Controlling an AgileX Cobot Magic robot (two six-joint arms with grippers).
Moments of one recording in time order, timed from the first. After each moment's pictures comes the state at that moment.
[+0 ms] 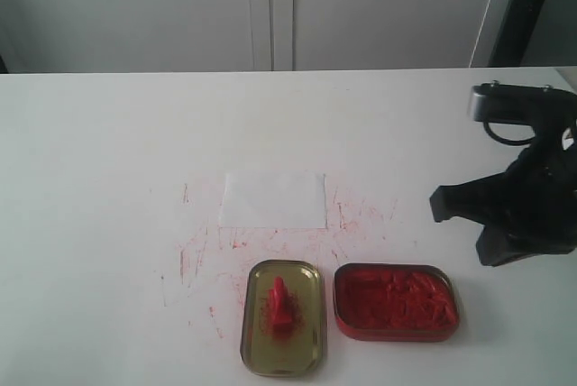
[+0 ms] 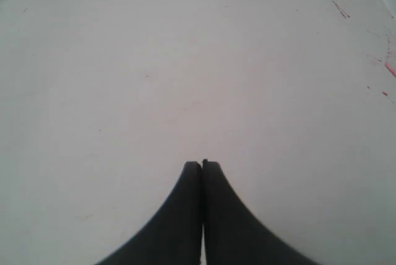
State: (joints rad) left arm 0.00 0.00 0.02 -0.10 0.51 0.13; right arm 0.30 1.28 -0.88 0.14 0.99 0.18
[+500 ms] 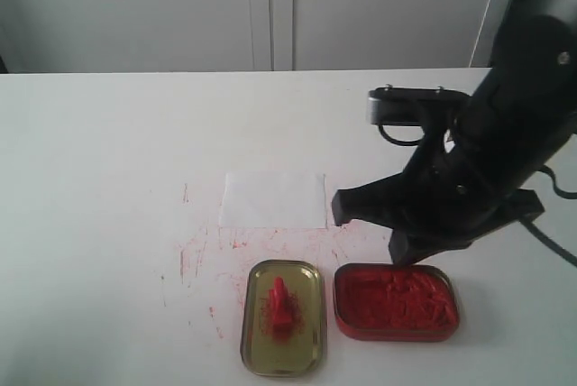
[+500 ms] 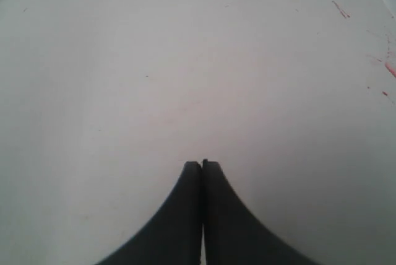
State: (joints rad) left arm 0.00 0.00 0.02 -0.10 0.51 0.13; right arm 0.56 1.43 -1.01 0.12 0.97 0.34
